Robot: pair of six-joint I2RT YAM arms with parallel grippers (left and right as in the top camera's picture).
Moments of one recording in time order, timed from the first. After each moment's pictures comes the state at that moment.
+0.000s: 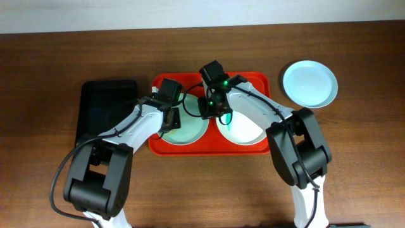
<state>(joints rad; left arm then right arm) -0.35 1.90 1.16 -0.61 -0.27 -0.43 0.50 2.17 1.59 -0.70 -0.18 0.29</state>
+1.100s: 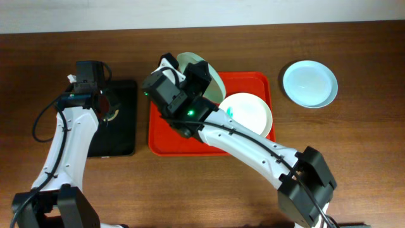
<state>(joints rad) 0.06 1.61 1.25 -0.76 -0.21 -0.48 0.86 1.96 1.69 -0.45 1.17 -0.63</state>
